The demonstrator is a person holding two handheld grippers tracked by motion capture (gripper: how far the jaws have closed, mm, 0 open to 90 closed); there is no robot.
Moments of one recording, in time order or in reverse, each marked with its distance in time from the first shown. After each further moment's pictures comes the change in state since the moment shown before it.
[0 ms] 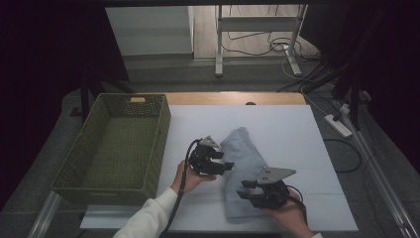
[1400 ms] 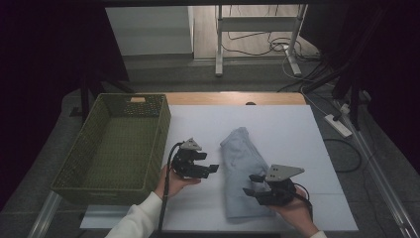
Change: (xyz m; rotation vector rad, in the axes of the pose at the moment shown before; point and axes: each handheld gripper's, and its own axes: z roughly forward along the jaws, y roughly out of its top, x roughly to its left) left arm 0.010 -0.024 -0.034 -0.015 0.047 -0.025; right arm -0.014 -0.006 -0.008 -0.023 -0.033 -0.028
